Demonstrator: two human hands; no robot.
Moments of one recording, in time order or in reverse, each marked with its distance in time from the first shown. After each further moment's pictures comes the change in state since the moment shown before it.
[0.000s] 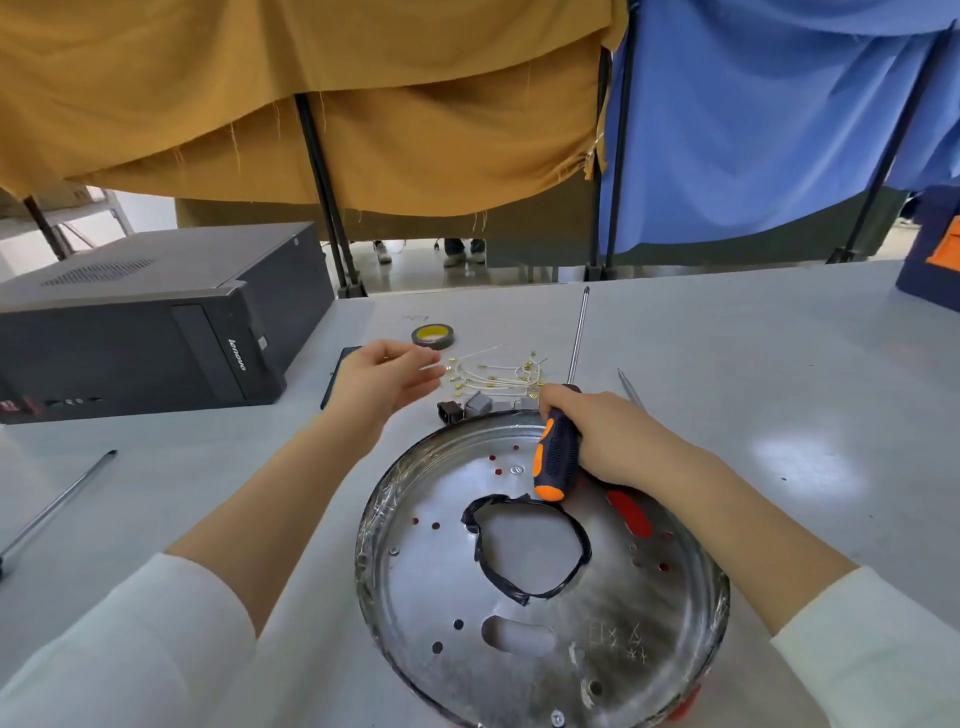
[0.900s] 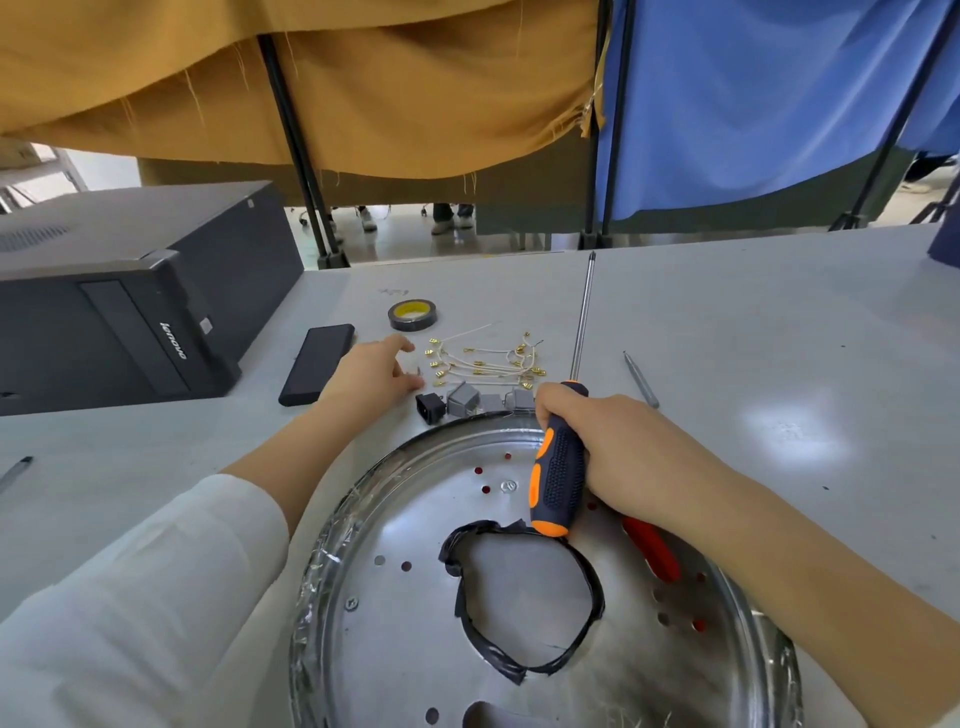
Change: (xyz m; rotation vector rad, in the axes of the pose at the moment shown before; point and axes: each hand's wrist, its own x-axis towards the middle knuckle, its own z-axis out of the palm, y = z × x) left_hand 0.091 -0.054 -0.008 1.275 -0.065 0.152; right_hand -0.003 0.002 0.005 -0.018 0.019 0.003
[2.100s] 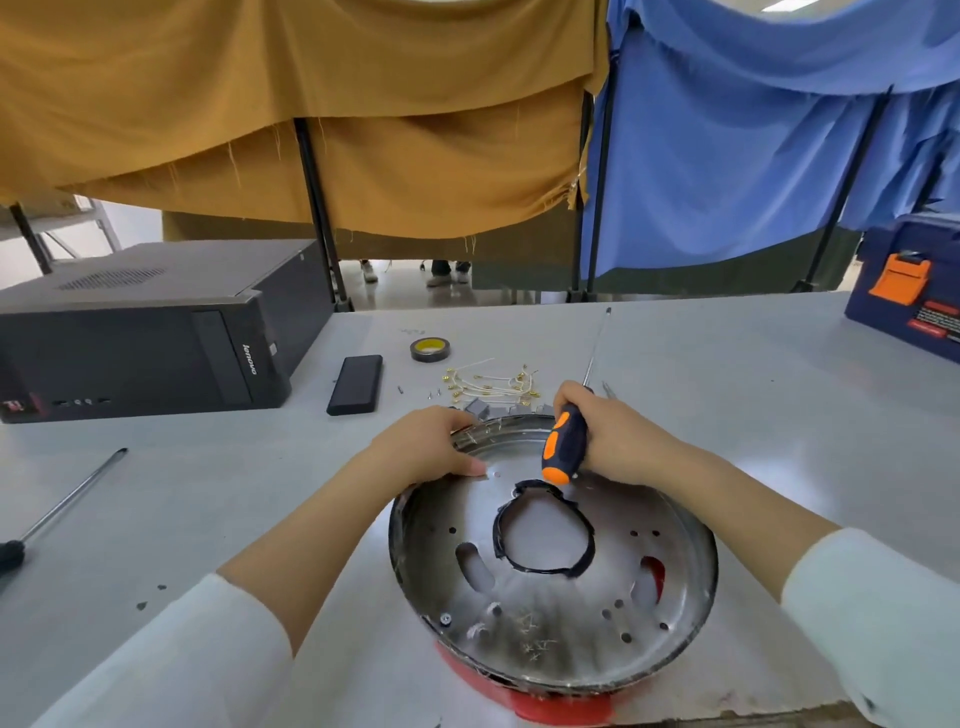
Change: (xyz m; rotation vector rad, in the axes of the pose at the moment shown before) left_hand -0.139 0.063 -0.051 0.004 -0.291 0.061; right_hand -0.024 -0.014 -0.022 0.197 -0.016 0.079
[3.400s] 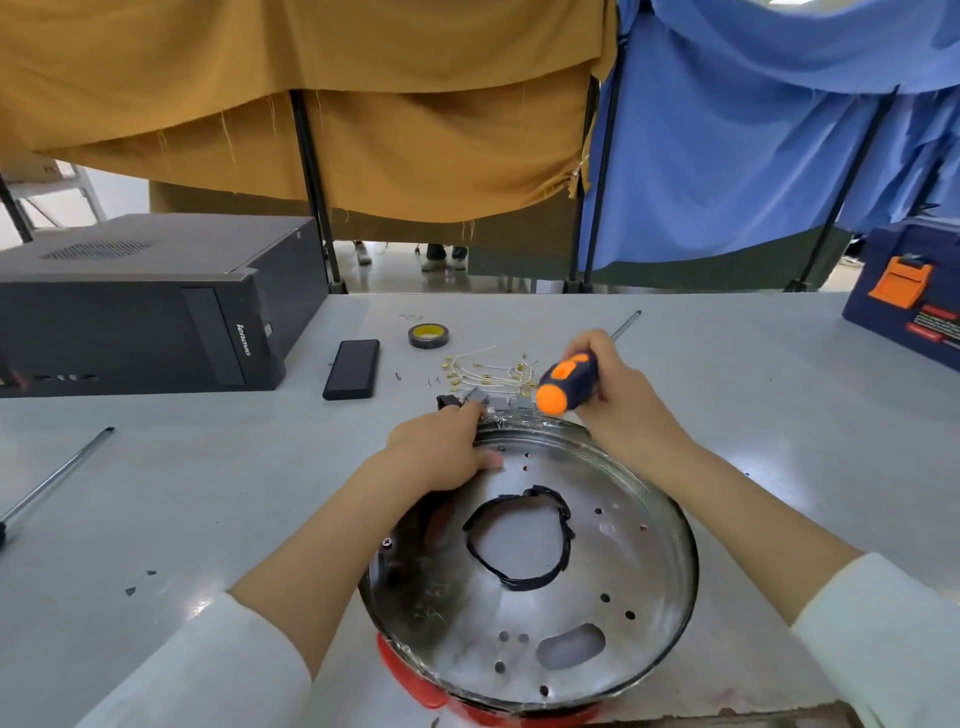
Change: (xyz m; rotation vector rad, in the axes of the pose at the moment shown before) left_hand -0.001 0.008 0.013 0.221 0.001 0.081; right_hand 0.002 -0.017 -0.002 0.291 0.337 -0.098
